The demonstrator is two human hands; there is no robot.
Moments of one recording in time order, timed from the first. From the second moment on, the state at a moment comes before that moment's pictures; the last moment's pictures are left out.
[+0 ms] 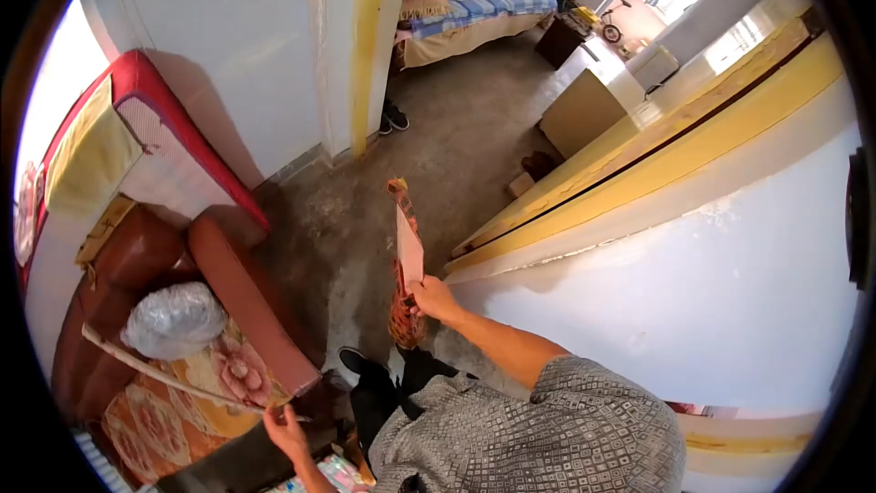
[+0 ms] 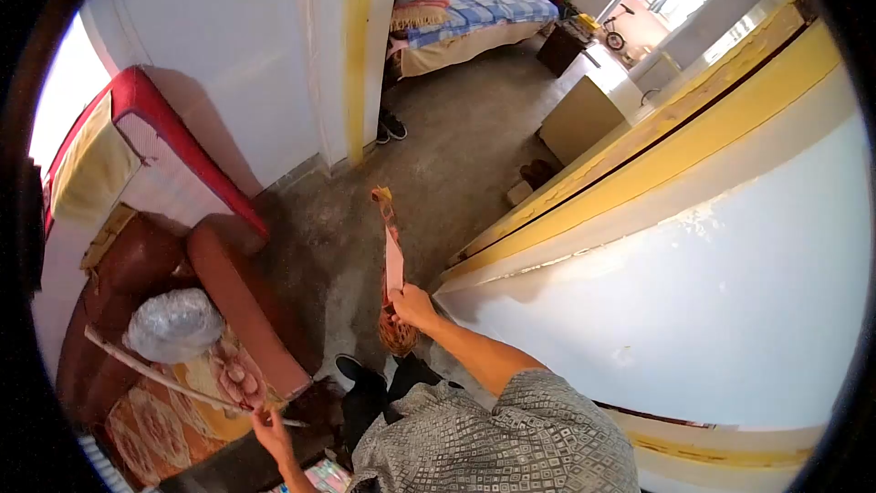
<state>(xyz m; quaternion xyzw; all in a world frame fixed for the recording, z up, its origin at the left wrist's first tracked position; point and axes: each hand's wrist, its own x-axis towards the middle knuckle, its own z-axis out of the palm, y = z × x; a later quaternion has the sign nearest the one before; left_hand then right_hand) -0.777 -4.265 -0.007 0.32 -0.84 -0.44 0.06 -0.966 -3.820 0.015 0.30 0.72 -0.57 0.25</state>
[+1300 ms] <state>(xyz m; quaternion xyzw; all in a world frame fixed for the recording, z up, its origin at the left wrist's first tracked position) -0.804 -4.198 -0.017 0.43 -0.82 -0.39 -0.02 -1.120 -3.680 -0.097 0.36 0.68 -0.59 0.23</state>
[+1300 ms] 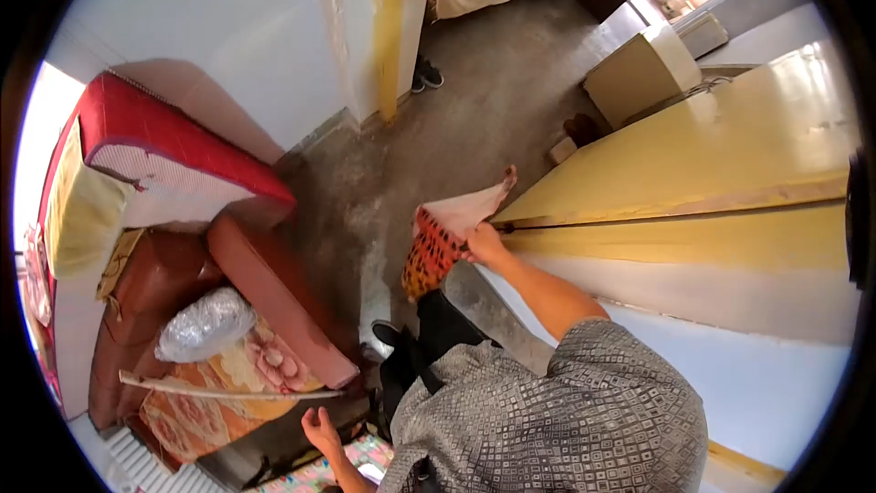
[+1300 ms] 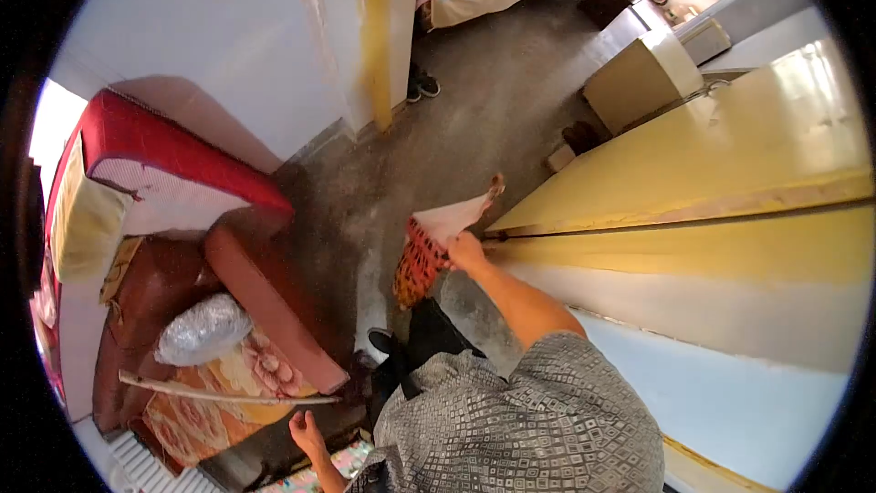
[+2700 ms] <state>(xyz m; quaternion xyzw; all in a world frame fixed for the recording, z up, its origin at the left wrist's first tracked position) -0.860 -4.124 -0.006 0.46 -0.51 -0.70 -0.18 -1.056 -3.847 0.004 0.17 0.69 -0.63 0.30</state>
